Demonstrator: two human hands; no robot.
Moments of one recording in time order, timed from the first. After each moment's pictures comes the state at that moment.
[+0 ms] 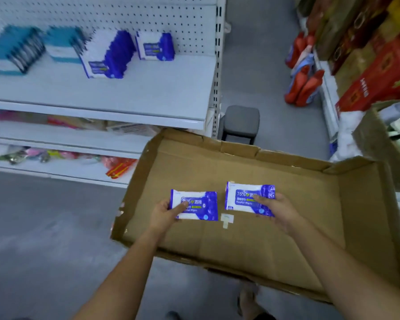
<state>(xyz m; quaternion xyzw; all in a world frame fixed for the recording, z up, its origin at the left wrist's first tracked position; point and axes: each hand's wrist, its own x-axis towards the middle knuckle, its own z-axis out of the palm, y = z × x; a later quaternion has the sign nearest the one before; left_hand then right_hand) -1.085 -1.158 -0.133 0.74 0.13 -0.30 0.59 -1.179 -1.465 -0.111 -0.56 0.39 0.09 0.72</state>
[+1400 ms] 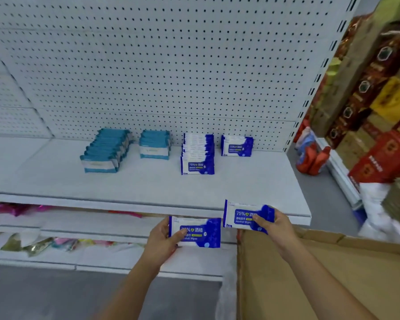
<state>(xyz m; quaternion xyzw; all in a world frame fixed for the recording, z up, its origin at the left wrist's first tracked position) -0.779 -0.861 0.030 0.74 -0.02 -0.23 0.63 -0.869 -1.155 0.019 -0.65 0.34 -0.10 0.67</state>
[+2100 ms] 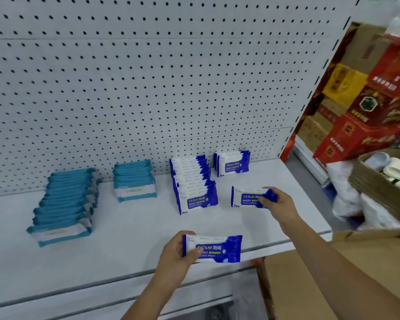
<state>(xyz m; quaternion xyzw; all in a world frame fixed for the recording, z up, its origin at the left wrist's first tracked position) -0.601 -0.889 0.021 0.72 -0.12 -0.37 0.58 -0.699 -1.196 0.022 -0.66 0.41 -0.22 0.59</state>
